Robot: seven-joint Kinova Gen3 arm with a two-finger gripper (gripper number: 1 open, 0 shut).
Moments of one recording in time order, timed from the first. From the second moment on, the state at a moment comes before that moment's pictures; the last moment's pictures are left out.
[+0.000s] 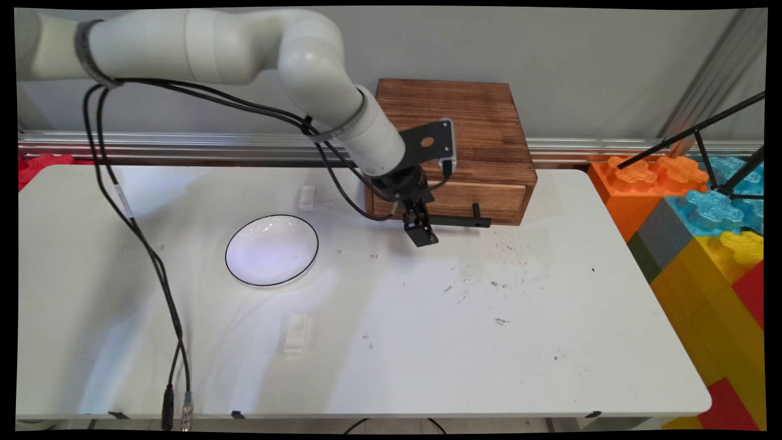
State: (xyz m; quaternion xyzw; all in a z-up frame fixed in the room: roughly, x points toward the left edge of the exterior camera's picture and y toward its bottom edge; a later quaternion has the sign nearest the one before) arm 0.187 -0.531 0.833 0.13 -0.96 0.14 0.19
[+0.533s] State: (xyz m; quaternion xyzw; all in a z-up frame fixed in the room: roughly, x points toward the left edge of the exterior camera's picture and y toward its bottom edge) arm 0.171 -0.546 0.797 0.12 -0.96 0.15 0.19
